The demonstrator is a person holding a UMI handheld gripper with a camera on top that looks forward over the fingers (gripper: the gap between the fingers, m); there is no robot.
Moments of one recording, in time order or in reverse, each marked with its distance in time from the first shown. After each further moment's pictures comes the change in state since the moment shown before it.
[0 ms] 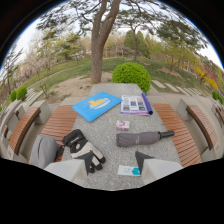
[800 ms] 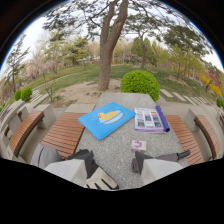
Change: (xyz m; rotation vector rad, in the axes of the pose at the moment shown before) arm -0.055 -0.071 0.091 0.079 -0.063 -0.047
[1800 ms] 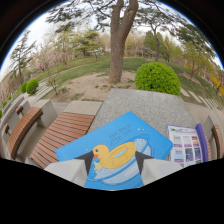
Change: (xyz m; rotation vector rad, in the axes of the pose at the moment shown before) arm -0.039 -0.102 0.366 -0.088 -0.123 -0.053
